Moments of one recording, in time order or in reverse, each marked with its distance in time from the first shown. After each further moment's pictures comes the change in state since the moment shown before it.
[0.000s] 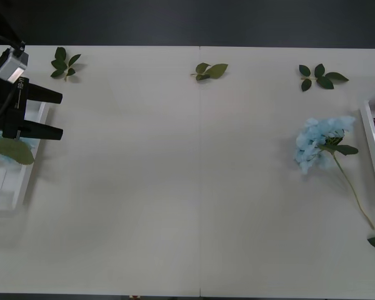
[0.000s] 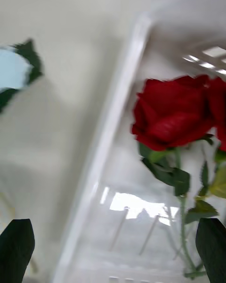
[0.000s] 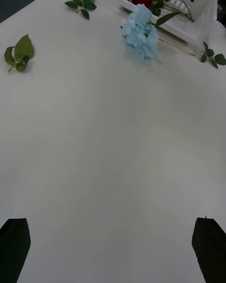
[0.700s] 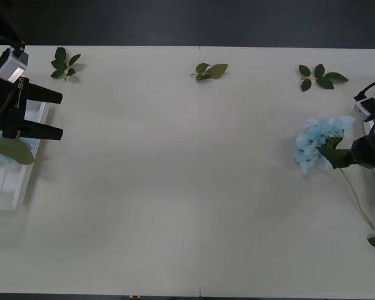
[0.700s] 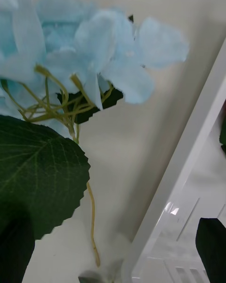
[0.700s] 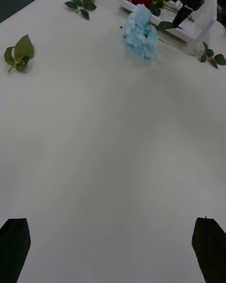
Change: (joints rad) right arm 0.176 0.120 0.034 -0.417 0.310 0.105 -0.314; left arm 0.000 0.000 0.000 0.000 0.000 0.000 0.000
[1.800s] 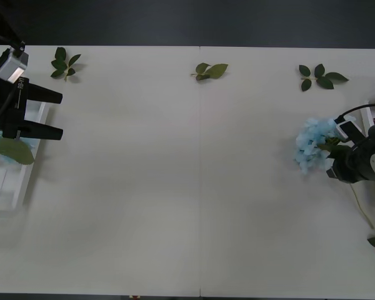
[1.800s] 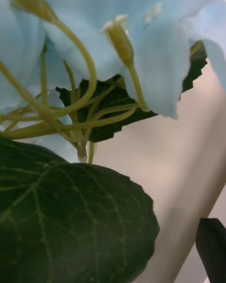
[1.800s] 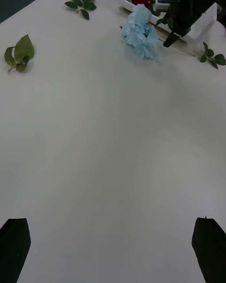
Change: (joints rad) right arm 0.006 0.062 0.161 0.180 0.110 -0.282 0.000; left arm 0.000 0.000 0.000 0.000 0.000 0.000 0.000
